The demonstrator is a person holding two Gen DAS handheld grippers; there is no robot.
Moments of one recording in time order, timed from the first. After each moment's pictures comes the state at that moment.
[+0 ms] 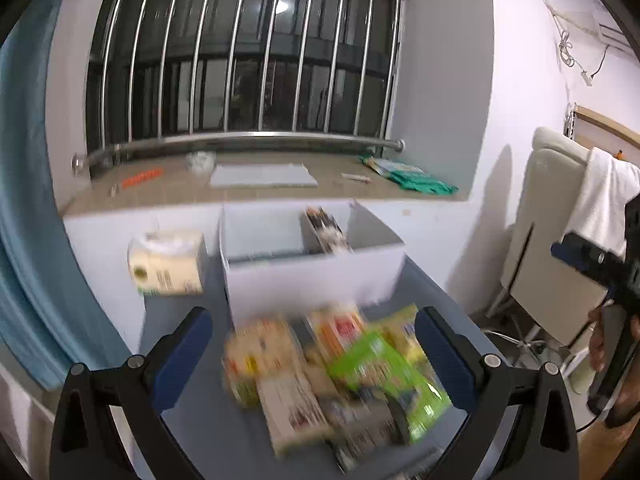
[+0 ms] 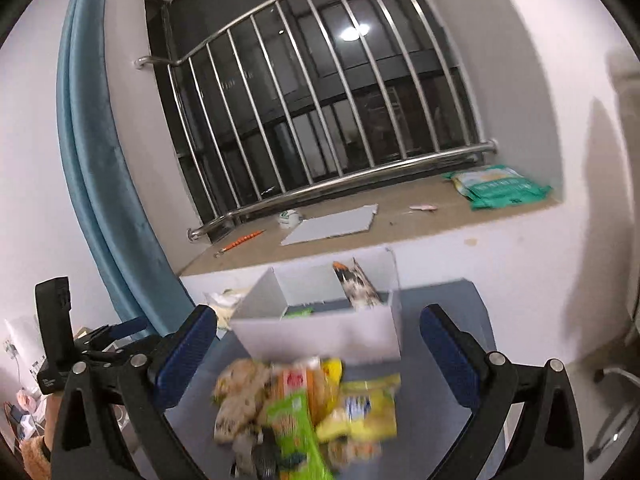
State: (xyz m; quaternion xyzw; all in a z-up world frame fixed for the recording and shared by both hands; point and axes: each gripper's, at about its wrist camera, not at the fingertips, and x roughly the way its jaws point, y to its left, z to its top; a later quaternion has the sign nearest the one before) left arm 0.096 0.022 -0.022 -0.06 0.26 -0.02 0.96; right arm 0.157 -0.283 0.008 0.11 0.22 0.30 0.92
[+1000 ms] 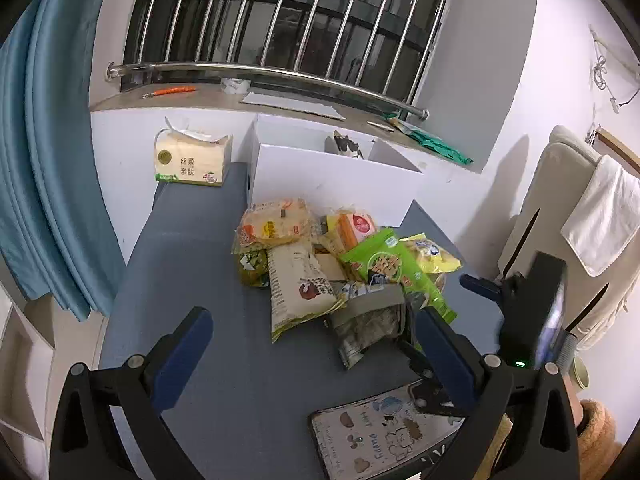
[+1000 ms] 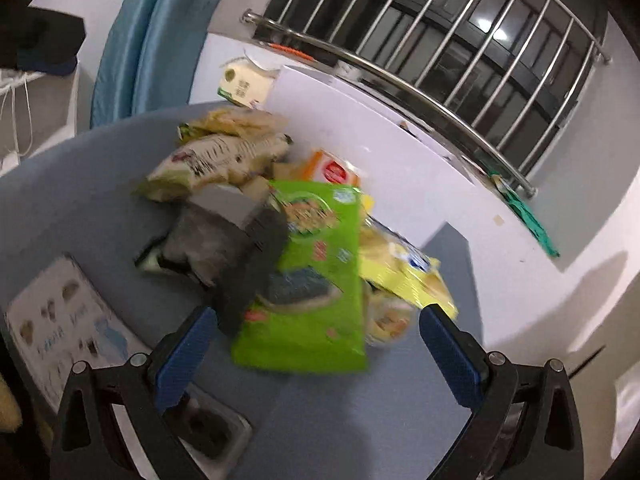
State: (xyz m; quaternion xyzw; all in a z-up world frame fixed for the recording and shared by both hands) left arm 0.032 0.035 -0.097 -0.14 0.32 0.01 0.94; right arm 0.098 -0.137 -0.158 -0.32 0.27 0.26 0.87
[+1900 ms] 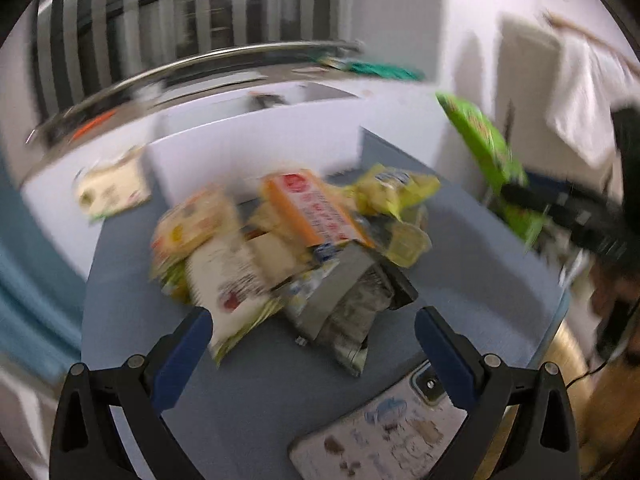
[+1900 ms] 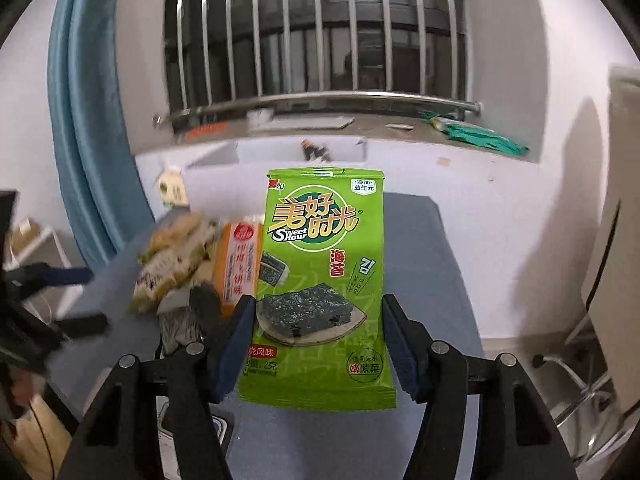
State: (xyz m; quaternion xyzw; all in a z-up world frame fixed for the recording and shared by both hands) left arm 0.099 -0.043 -0.124 0.04 0.39 -0.08 0.92; right arm 0.125 -0.263 -0.096 -0.03 0.30 0.25 0.92
